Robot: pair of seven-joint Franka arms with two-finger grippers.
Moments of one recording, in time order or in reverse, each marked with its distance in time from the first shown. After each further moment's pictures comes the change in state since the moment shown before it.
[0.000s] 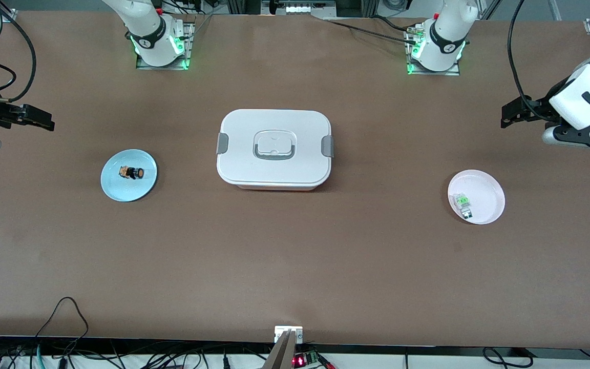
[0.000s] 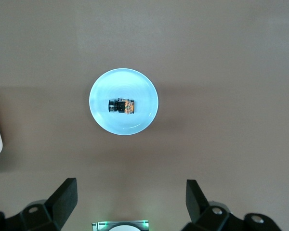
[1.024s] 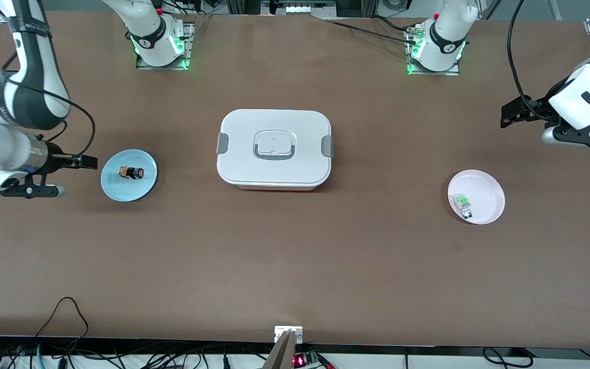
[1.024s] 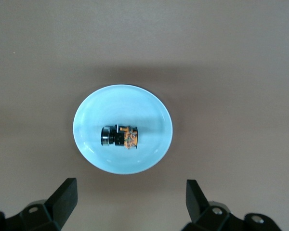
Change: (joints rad) left arm -0.001 0.000 0.000 0.000 0.000 0.000 0.000; right arm -0.002 0.202 0.016 -0.187 0.008 0.341 0.002
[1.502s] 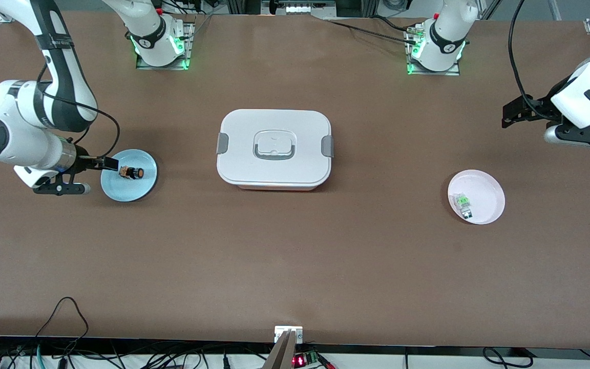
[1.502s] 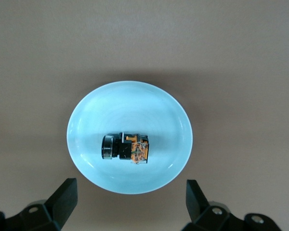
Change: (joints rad) left arm 0.000 0.000 0.000 0.014 0.000 0.000 0.000; right arm 0.000 -0.003 0.005 -0.204 0.025 0.232 0.000
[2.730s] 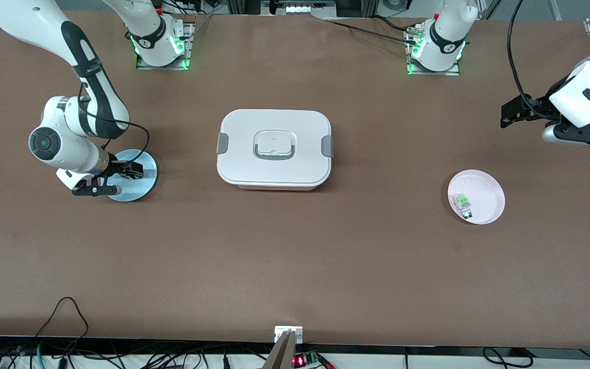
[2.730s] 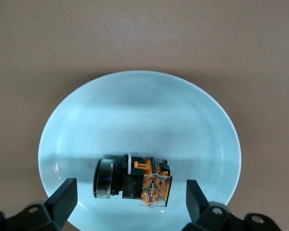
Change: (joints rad) left arm -0.008 0.003 0.000 0.006 0.000 0.000 0.000; right arm 0.001 0.122 0.023 -0.126 0.000 0.265 -0.010
